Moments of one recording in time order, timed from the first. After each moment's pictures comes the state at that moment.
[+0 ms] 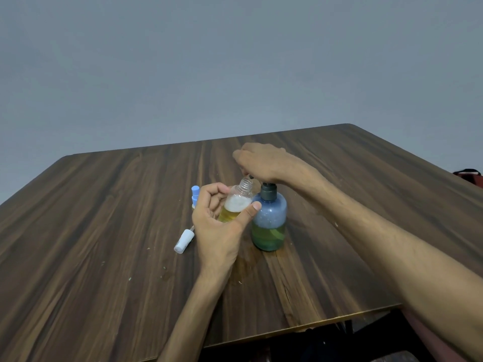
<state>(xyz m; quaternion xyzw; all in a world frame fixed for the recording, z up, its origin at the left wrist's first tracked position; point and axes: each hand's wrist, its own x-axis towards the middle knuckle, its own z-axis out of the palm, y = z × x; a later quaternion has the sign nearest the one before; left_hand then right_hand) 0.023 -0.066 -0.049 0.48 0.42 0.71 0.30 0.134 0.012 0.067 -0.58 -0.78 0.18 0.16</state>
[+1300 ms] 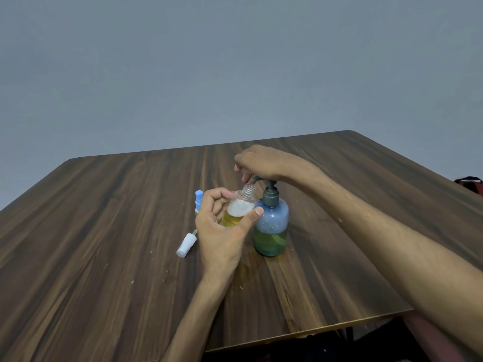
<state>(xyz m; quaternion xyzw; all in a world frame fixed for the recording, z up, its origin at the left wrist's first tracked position) 0.023 -0.067 -0.049 0.48 0.42 0.71 0.30 0.132 0.015 0.079 -0.56 -0.76 0.28 0.16</state>
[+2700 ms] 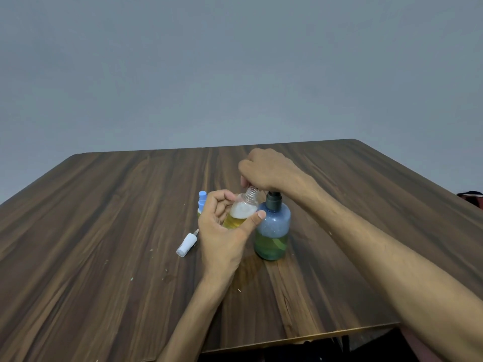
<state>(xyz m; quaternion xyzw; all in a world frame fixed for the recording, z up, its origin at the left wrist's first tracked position) 0.024 -0.068 -0.048 0.47 0.42 0.71 0.30 0.127 0.006 0.074 -0.57 -0.78 0.16 0.19</state>
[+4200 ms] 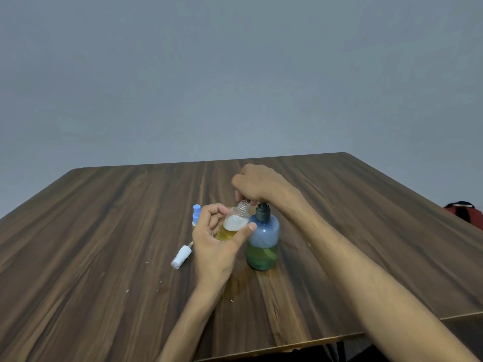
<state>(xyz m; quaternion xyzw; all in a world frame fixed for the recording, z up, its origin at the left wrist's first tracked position) 0.023 -0.067 -0.050 0.48 0.42 0.71 0.29 0.127 0.003 0.079 -0.59 -0.77 0.19 0.16</state>
